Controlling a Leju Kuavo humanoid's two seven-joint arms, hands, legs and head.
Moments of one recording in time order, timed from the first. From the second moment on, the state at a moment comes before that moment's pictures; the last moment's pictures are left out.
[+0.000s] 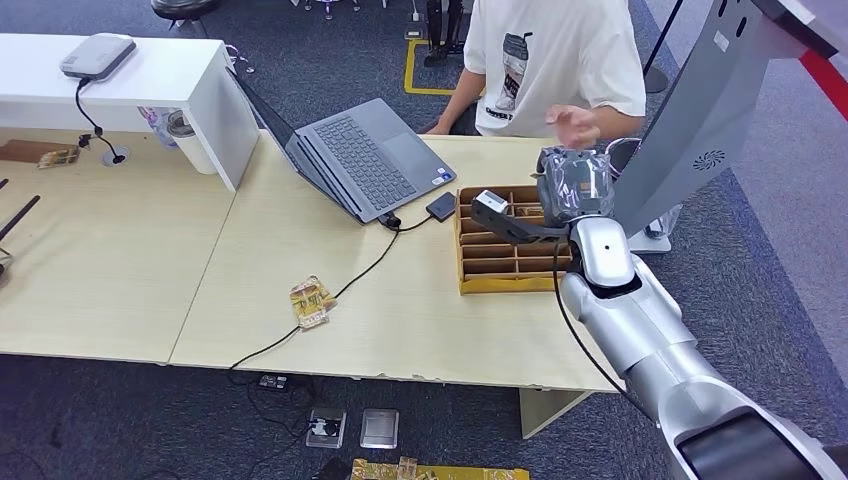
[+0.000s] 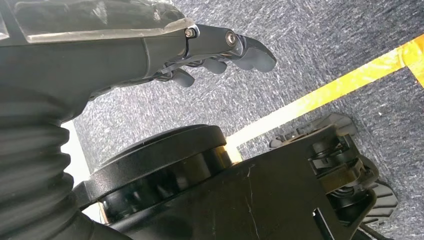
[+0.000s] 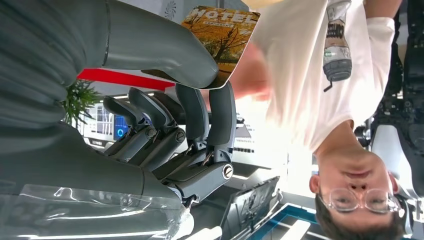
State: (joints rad) left arm -0.20 -0.03 -1.44 -0.20 0.93 0.32 0.11; right arm -0.85 -0.08 0.66 -0.66 1.15 -0.43 0.22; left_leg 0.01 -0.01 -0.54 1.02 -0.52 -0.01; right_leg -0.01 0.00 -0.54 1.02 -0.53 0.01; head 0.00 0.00
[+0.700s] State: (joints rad) left arm -0.20 -0.03 -1.43 -0.20 0.93 0.33 0.11; right arm -0.85 -0.06 0.66 -0.66 1.17 -0.45 0.21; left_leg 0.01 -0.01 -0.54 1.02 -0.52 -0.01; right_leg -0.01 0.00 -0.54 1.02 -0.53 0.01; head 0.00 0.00
